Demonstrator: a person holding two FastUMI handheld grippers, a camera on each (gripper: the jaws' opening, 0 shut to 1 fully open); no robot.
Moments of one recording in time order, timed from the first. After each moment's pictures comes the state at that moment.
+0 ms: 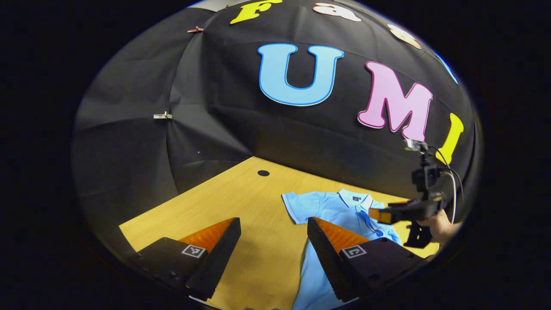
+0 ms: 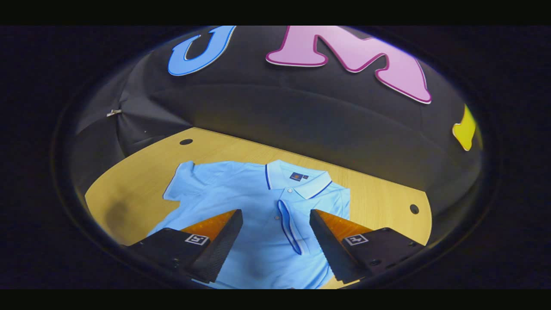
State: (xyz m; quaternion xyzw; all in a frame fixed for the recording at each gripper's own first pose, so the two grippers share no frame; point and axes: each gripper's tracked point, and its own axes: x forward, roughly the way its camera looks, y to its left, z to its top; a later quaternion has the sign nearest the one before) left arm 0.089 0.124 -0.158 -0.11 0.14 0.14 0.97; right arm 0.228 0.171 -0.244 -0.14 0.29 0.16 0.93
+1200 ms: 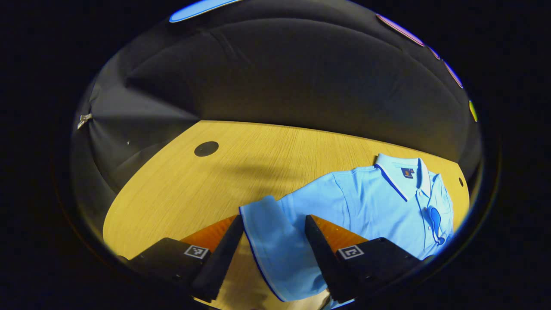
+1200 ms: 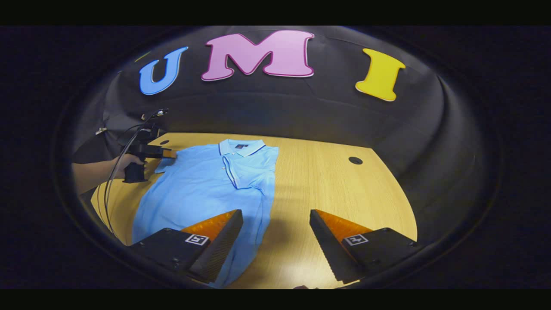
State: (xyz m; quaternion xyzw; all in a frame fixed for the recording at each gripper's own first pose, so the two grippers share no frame) left arm 0.373 0.124 -0.320 -0.02 0.31 0.09 0.95; right arm 0.097 -0.008 -0.237 -0.06 0.31 0.04 0.95
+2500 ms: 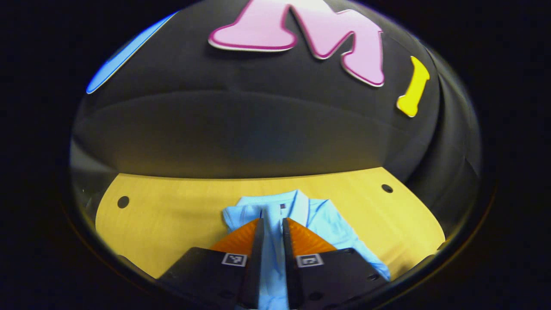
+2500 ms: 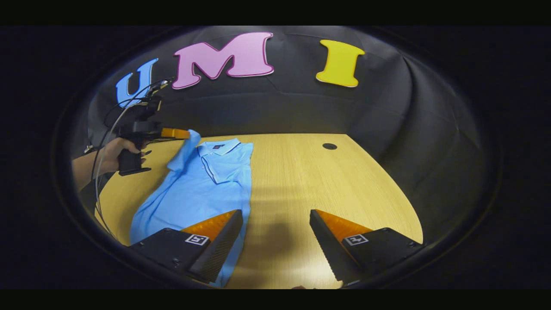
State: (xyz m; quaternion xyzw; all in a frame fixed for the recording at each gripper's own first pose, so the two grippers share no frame) left arm 0.368 -0.133 -0.207 0.00 0.23 -0.17 0.96; right arm 0.048 -0.046 -0.242 0.00 0.30 -0.03 0.95
